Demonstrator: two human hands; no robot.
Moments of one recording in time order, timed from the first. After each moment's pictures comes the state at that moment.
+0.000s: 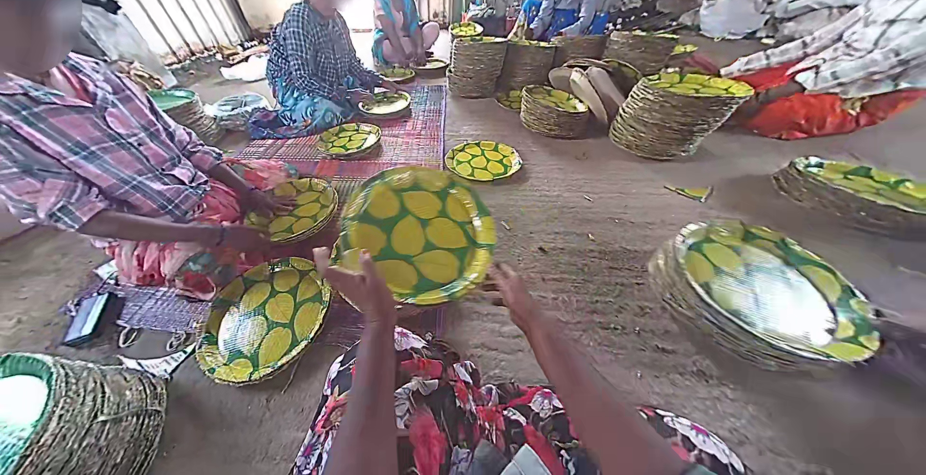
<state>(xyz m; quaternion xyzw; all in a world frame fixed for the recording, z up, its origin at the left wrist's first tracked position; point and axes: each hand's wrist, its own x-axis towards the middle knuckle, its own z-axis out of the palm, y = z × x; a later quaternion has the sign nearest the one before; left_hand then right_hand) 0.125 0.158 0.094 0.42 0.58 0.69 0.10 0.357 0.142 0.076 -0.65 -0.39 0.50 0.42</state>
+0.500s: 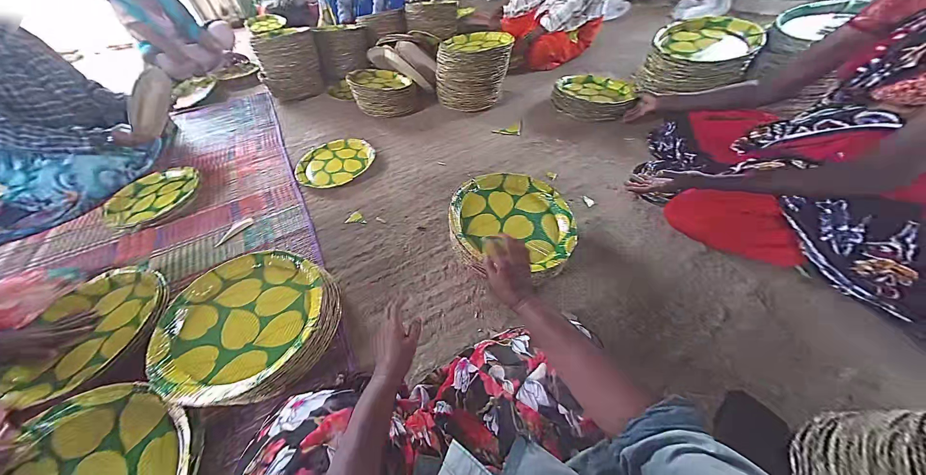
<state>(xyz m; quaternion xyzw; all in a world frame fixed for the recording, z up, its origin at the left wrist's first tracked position) 0.289 0.117 0.012 0.79 0.44 0.18 0.37 0.550 0.054 0.030 -0.82 -0.51 -0.03 0.27</state>
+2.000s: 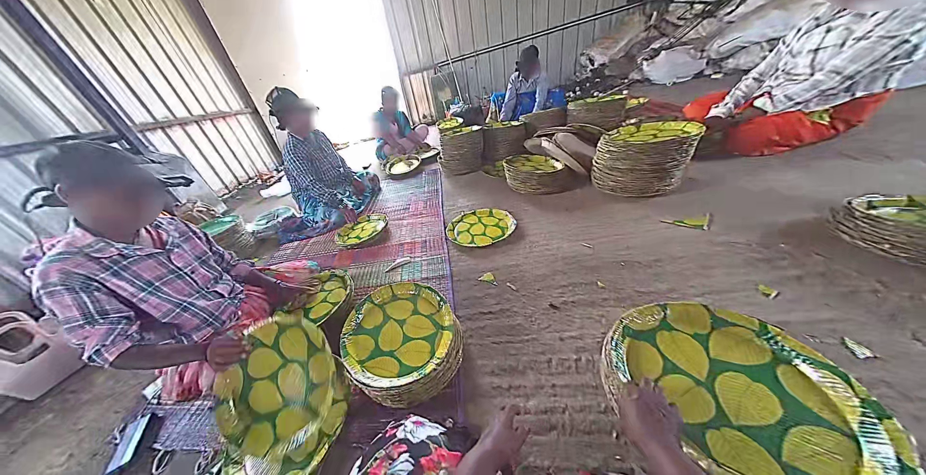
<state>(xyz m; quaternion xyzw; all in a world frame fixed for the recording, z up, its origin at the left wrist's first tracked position) 0.258 0.115 -0.032 0.73 0.49 0.01 0.47 0.507 0.066 0.002 -0.88 -0.44 0.16 0.04</state>
